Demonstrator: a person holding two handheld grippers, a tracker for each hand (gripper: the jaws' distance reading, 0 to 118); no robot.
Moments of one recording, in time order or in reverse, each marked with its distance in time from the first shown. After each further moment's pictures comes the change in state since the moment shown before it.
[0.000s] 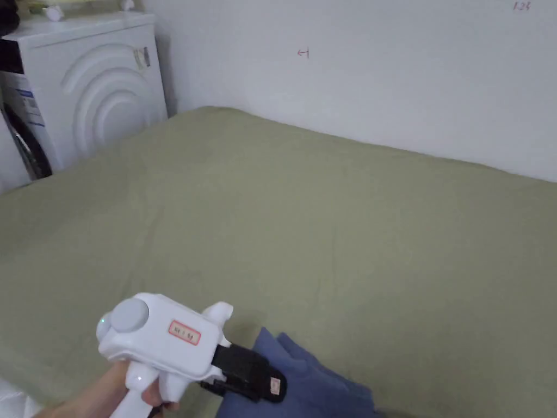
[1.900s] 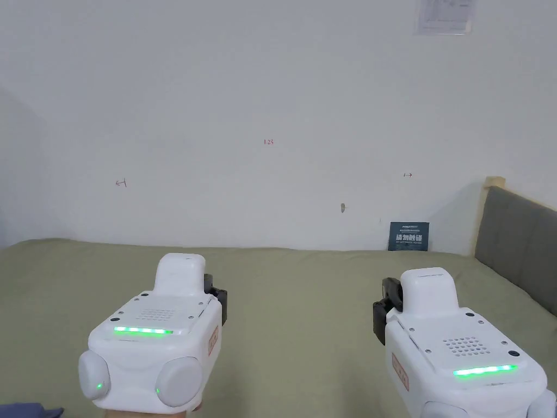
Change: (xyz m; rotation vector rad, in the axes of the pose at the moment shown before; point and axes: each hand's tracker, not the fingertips) left arm 0.374 -0.127 -0.032 0.944 0.482 -0.633; right arm -0.223 0.017 0.169 0.902 -0.875 0.824
